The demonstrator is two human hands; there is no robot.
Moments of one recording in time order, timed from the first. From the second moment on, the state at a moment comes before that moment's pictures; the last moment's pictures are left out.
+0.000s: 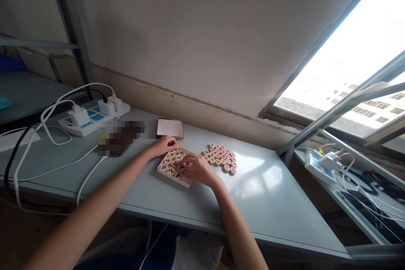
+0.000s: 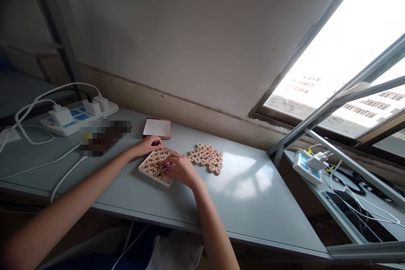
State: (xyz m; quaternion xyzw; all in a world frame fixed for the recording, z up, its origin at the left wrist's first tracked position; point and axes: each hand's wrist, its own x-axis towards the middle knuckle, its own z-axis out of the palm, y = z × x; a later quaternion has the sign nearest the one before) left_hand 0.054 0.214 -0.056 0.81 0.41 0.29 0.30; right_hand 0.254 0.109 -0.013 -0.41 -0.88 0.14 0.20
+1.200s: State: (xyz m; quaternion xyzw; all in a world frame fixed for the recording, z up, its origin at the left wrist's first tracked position) left_hand 0.054 0.212 -0.057 0.81 0.41 0.28 0.30; right_hand 0.302 0.143 -0.040 -0.69 -0.67 -0.09 0.26
